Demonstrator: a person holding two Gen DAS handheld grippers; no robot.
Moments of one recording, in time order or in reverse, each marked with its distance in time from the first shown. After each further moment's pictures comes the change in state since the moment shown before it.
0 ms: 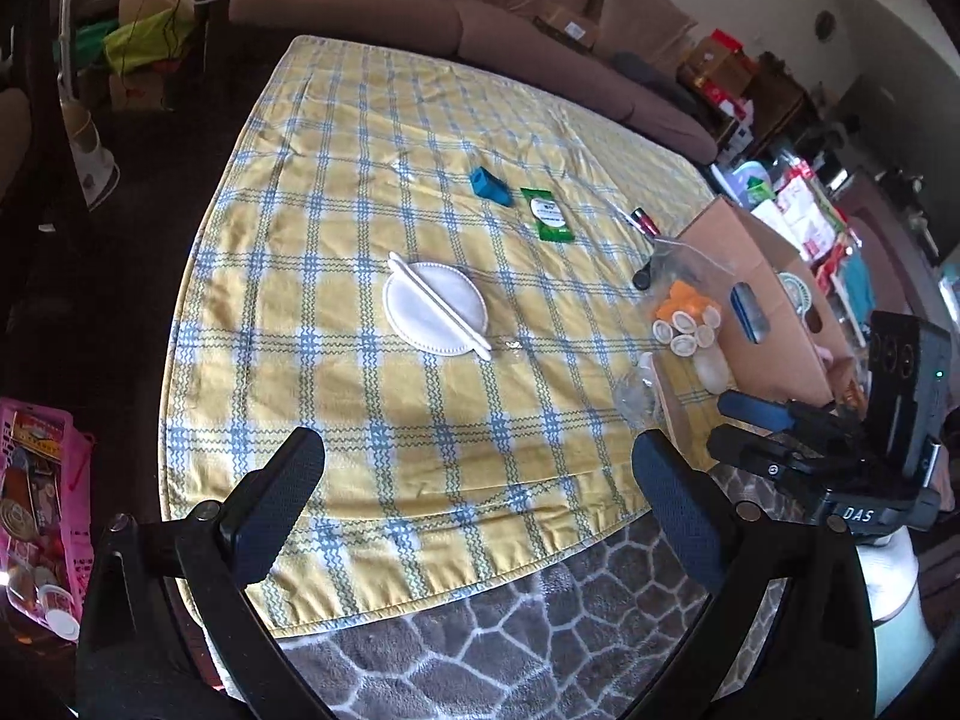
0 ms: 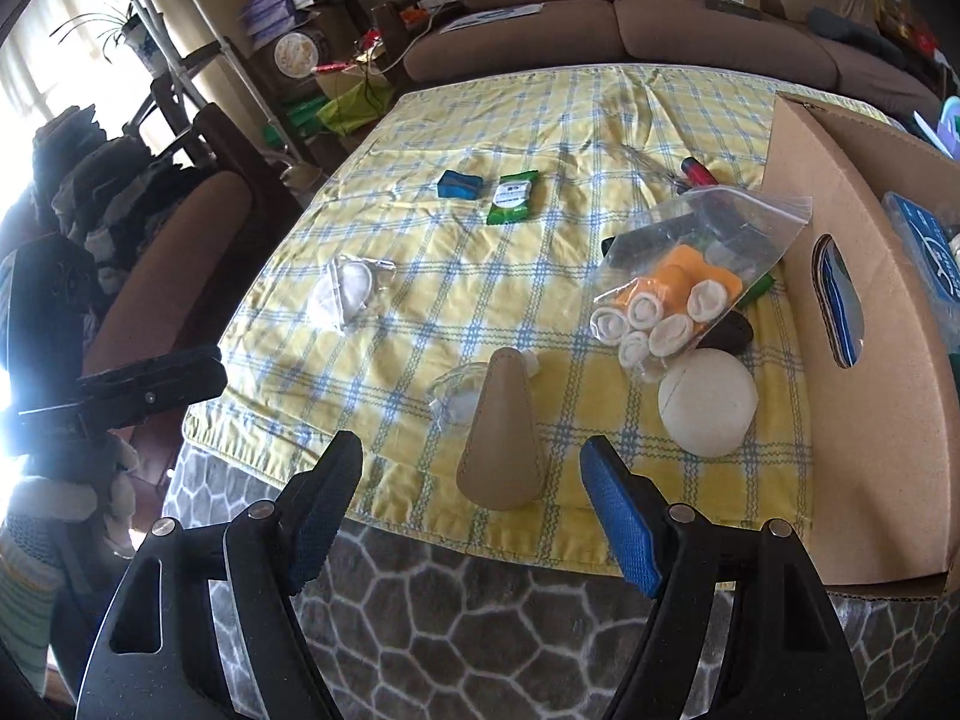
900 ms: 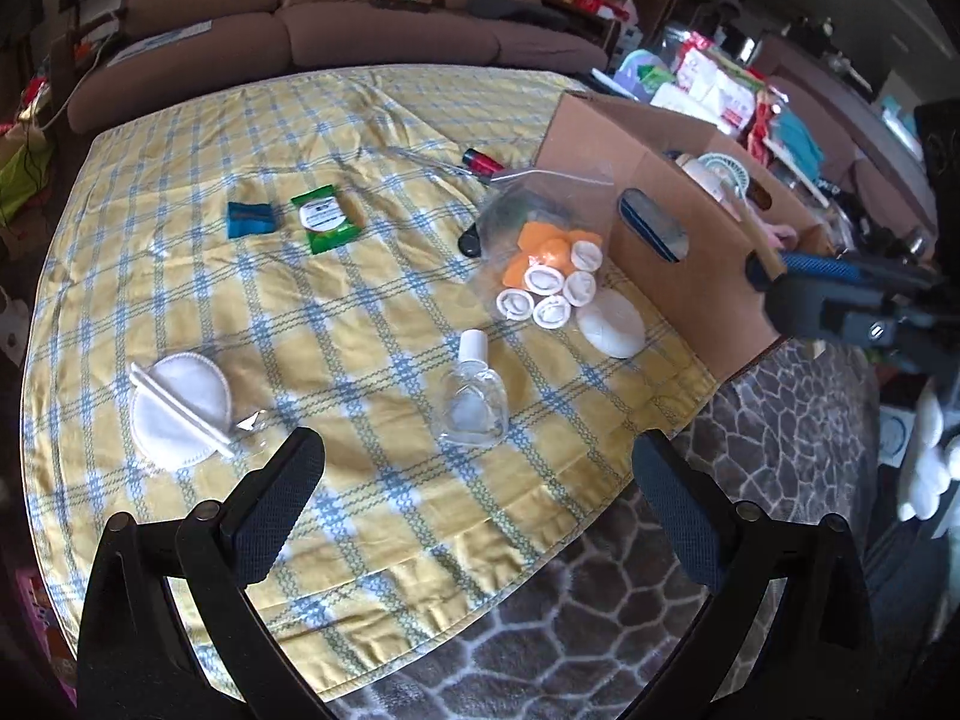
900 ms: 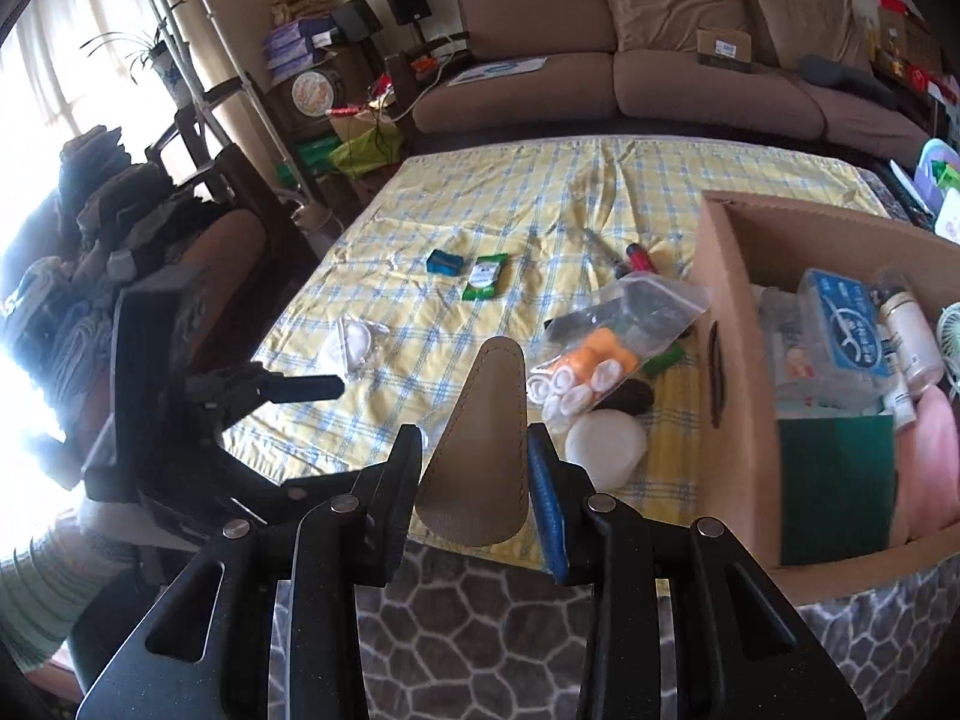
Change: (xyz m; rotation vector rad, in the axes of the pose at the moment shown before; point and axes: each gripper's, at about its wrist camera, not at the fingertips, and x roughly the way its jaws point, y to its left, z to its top) left arm 0.068 -0.125 0.002 0.392 0.075 -0.016; right arm -0.088 -0.025 0.016 -0.027 -0.125 0.003
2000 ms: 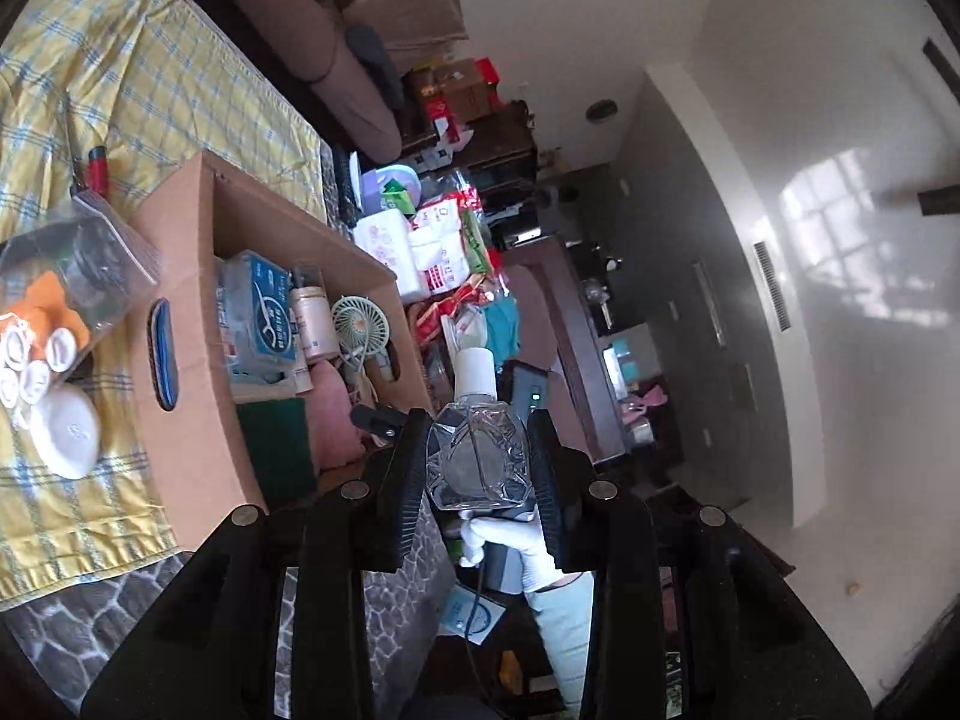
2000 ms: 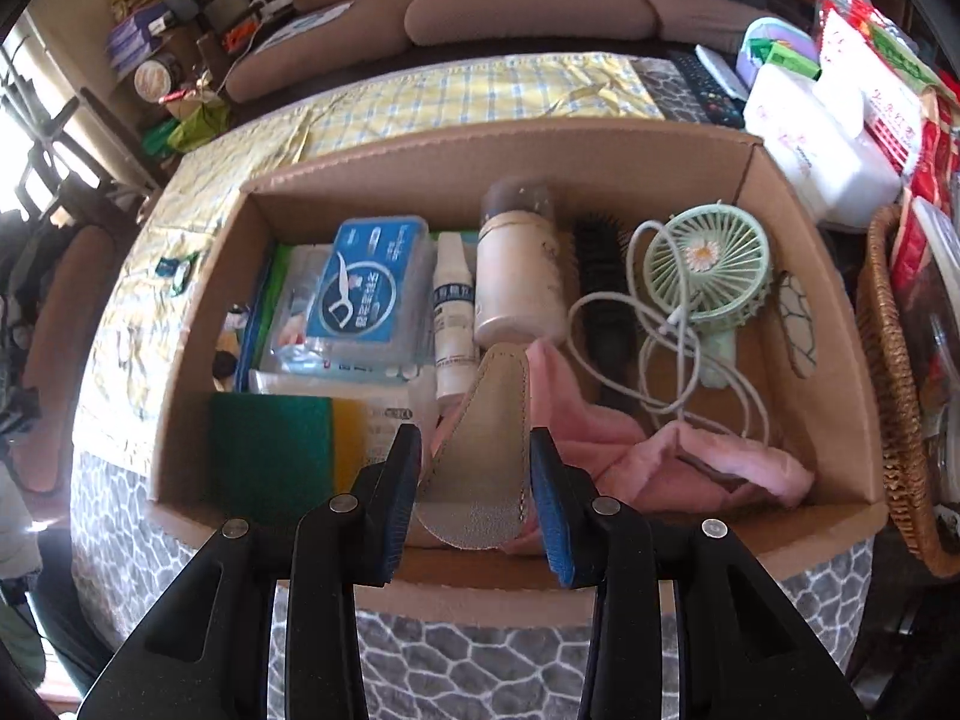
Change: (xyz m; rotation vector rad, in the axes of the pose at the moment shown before) left arm -0.002 -0.076 0.092 -0.556 -0.191 -0.959; right arm -0.052 -0.233 0.008 0.141 0.258 -0.240
